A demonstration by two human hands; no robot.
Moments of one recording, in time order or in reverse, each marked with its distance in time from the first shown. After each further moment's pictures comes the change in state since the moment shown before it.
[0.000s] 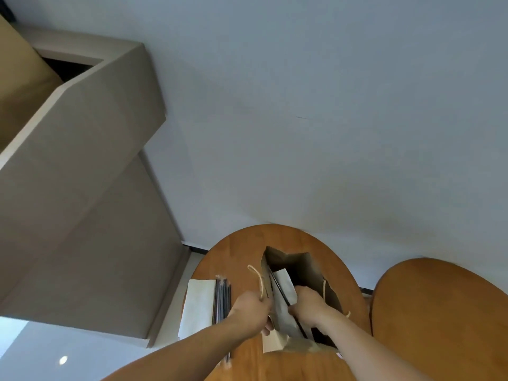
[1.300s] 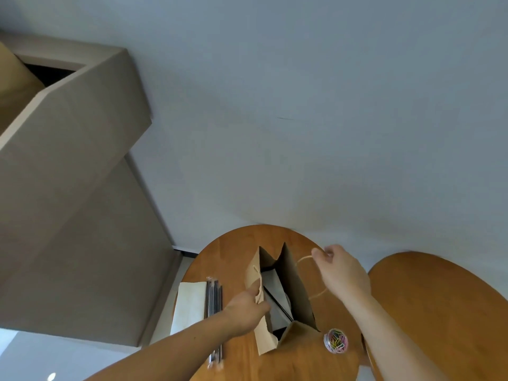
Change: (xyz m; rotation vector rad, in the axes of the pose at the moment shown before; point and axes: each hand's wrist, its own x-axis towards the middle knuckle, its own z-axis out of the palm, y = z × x) left_hand 0.016 -0.012 0.009 0.164 -0.054 0.077; right_hand -0.053 0.007 -0.082 -0.073 0.627 0.048
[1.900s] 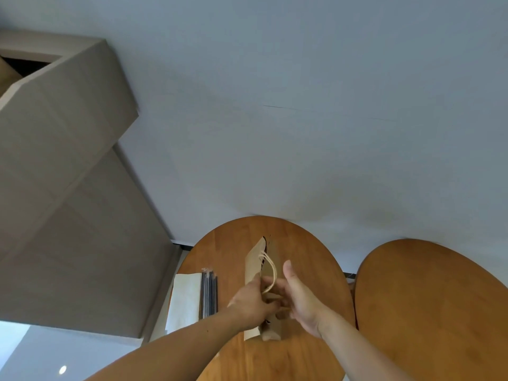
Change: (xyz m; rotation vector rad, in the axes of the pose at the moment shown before) left_hand -0.014 0.034 0.027 0.068 0.071 0.104; right_hand -0.046 0.011 0.065 0.931 -0.855 0.101
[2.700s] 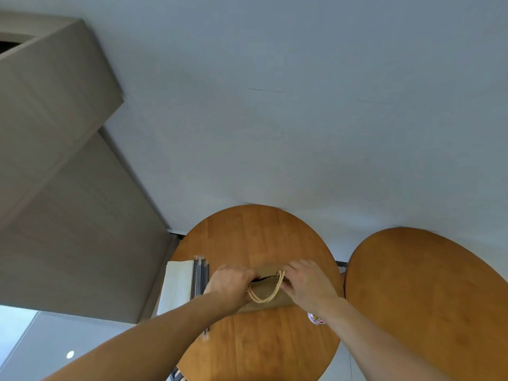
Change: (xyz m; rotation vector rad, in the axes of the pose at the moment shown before) left_hand 0.007 -0.013 0.000 0.792 0.168 0.368; right_hand 0.015 0.037 -0.067 -1.484 0.380 -0.544
